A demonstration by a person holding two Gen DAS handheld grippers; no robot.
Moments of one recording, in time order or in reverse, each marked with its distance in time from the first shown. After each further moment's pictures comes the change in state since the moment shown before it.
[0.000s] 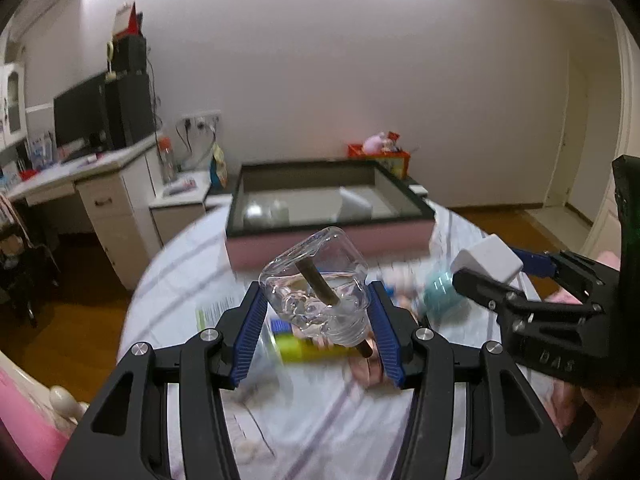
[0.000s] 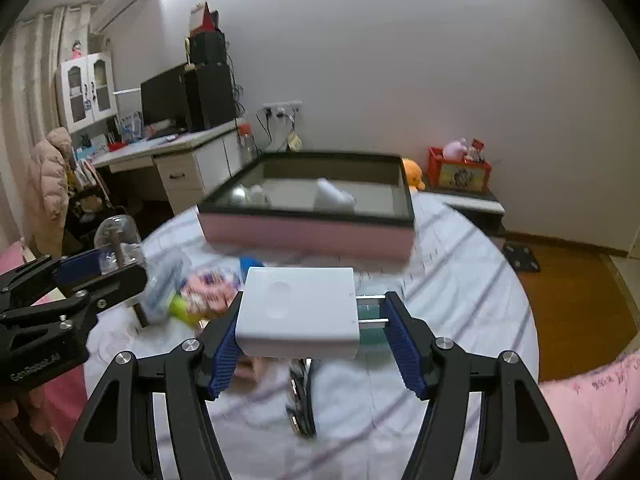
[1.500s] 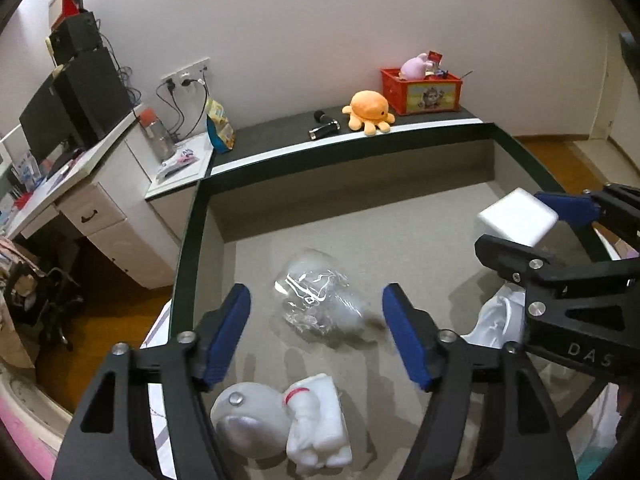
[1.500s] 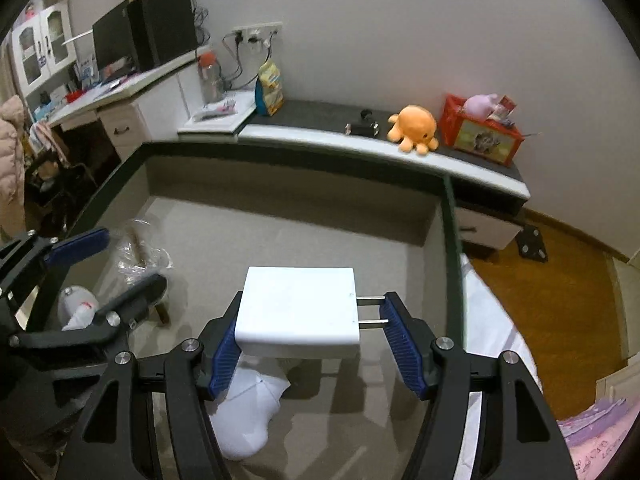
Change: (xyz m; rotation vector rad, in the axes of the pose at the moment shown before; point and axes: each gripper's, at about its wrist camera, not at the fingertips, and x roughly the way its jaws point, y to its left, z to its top) left arm 0.291 0.017 0.120 0.120 0.313 0.122; right arm 0.256 -0.068 0.132 -0.028 0.318 -0.057
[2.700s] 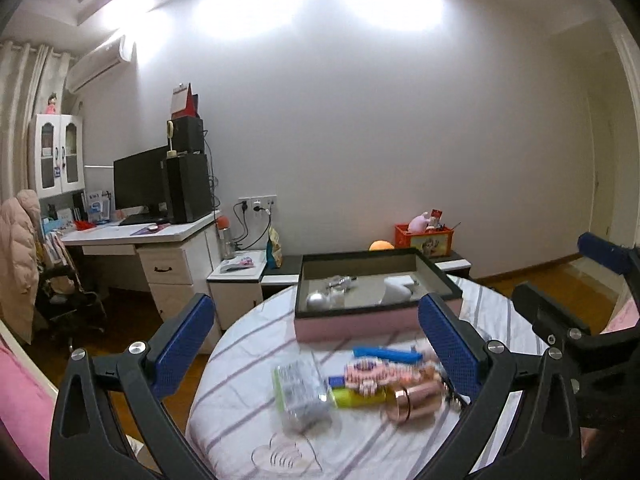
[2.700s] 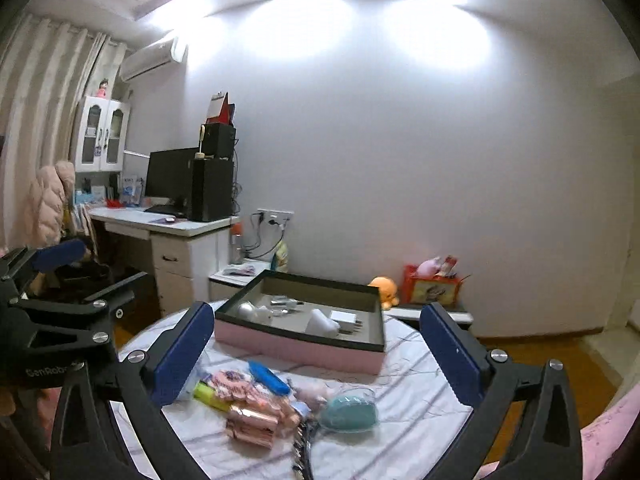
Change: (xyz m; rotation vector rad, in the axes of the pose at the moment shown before) left arm -0.335 0.007 -0.230 -0.166 -0.601 0.083; right arm -0.314 0.104 -0.236 -0.071 -0.720 -0.117
